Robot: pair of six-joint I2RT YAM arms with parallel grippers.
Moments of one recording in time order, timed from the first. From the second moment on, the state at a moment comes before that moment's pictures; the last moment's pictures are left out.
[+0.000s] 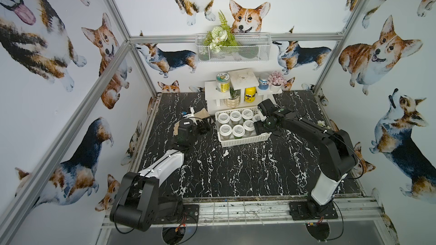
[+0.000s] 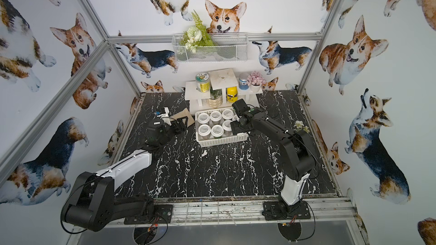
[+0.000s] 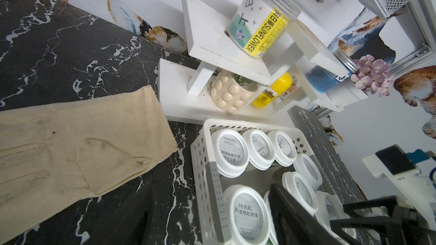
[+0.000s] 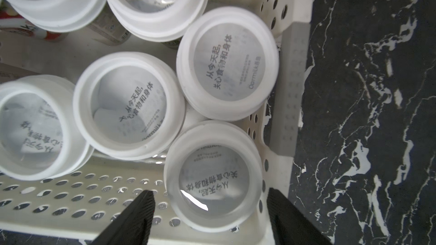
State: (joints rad) left arm -0.22 1.31 0.61 0.37 0.08 -0.56; right arm 0.45 1.75 1.39 -0.78 0.11 0.23
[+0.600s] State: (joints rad) left arm -0.22 1.32 0.62 0.37 0.08 -0.56; right arm 0.47 1.74 1.50 -0.72 -0.16 0.28
